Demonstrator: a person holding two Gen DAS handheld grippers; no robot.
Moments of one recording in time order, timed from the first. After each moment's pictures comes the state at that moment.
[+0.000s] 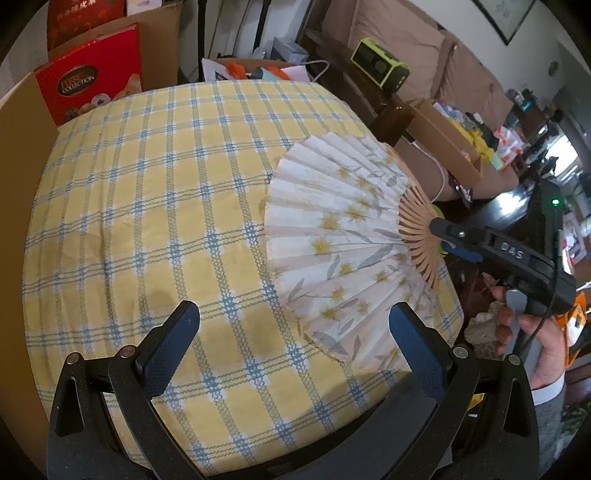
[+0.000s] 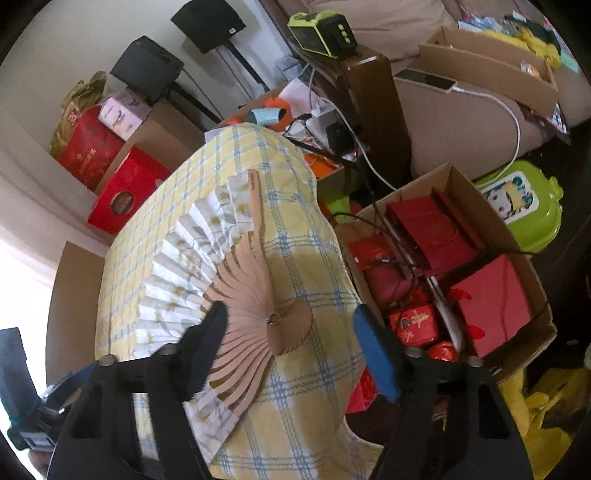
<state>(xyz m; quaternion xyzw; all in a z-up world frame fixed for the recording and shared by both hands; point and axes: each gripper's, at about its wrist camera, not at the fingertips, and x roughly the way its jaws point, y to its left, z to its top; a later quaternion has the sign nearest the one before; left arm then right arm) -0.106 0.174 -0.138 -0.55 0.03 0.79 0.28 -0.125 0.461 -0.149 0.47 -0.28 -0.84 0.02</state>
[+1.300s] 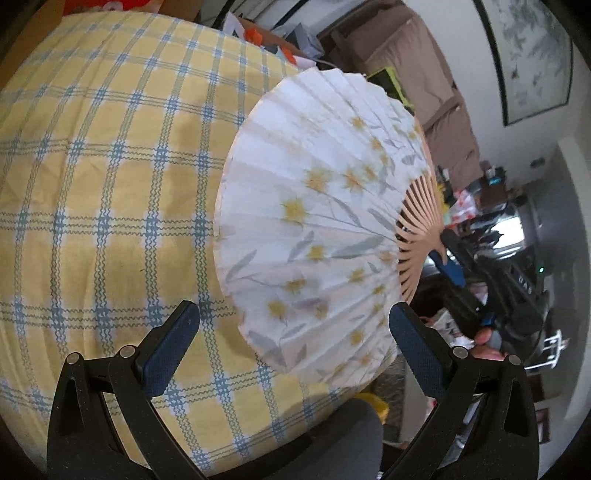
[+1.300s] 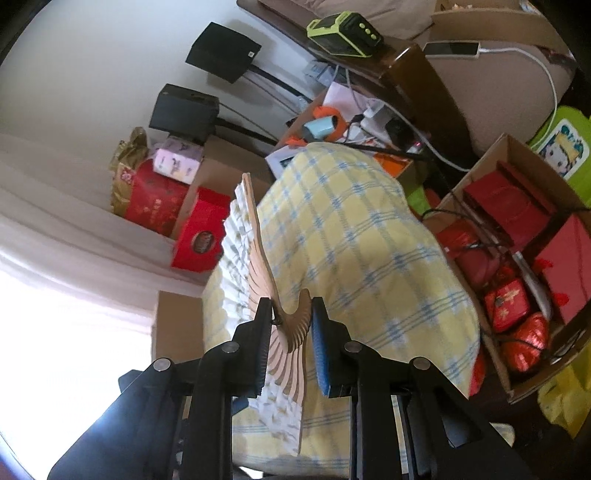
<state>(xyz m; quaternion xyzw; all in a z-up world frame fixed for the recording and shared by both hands) -0.145 0.131 -0.169 -0.61 -0.19 0.71 0.31 -0.138 0.455 -0.107 0.41 -0.44 -0.79 0.11</state>
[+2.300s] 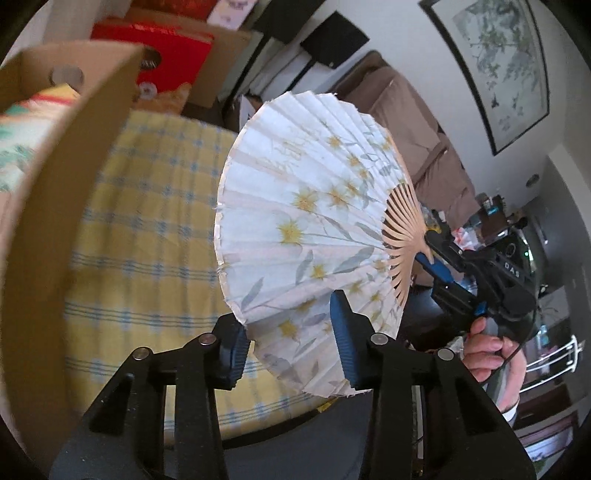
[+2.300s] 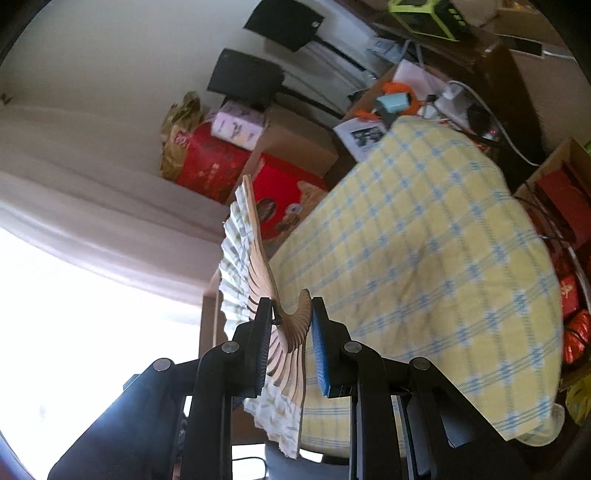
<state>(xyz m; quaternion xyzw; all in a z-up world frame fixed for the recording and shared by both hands) -0.121 0.035 -0.084 -0.50 -0.19 0.79 0.29 -0.154 0.377 -0.052 0.41 -0.43 -0.77 0.21</state>
